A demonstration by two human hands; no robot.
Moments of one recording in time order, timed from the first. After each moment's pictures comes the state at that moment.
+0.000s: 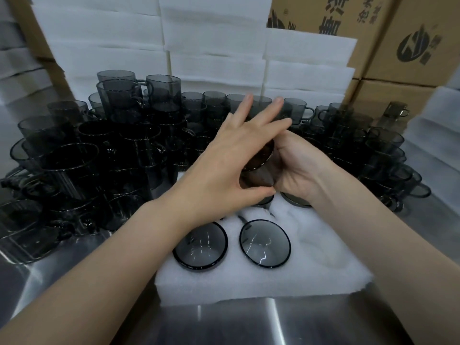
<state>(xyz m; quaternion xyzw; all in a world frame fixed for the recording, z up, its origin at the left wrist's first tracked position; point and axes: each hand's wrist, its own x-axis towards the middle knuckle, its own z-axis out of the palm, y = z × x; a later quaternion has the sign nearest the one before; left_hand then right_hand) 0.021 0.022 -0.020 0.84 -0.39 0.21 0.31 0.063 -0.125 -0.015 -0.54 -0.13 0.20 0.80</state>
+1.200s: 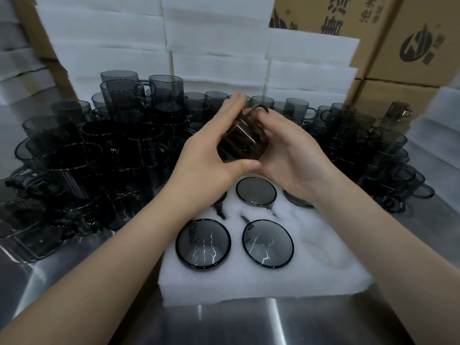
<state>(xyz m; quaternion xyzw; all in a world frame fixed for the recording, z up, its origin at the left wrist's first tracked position) 0.028 0.030 -0.026 0.79 -0.23 0.20 0.53 0.053 -0.120 -0.011 -0.55 -0.21 0.12 0.80</state>
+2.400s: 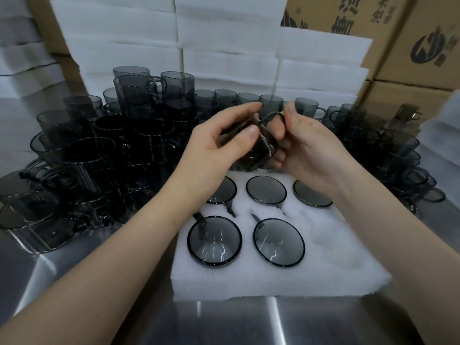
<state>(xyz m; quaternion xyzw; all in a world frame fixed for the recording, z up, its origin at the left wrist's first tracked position) 0.025 0.035 -0.024 0.67 -0.25 0.14 0.68 0.062 -0.132 -0.010 -0.62 -0.24 0.10 0.74</state>
